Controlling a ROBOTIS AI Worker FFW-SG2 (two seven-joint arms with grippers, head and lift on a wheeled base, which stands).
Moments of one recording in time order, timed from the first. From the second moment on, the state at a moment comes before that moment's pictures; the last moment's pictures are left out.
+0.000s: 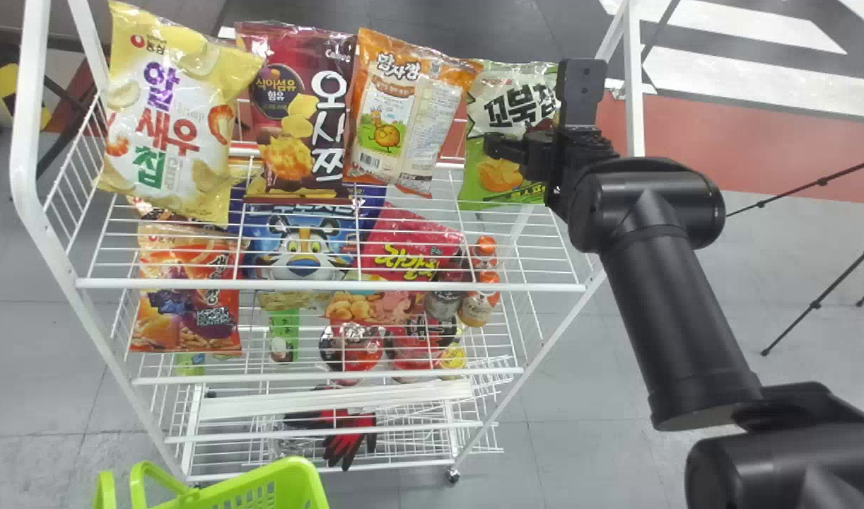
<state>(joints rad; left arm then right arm) 0.72 0.06 0.43 -2.07 0.99 1.42 -0.86 -0.54 -0.19 0.07 -1.14 -0.10 0.56 -0.02</state>
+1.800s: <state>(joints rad) 0.73 0.06 0.44 -2.06 0.99 1.42 -0.87 -0.31 -0.19 0.09 -1.64 -0.03 0.93 -0.10</state>
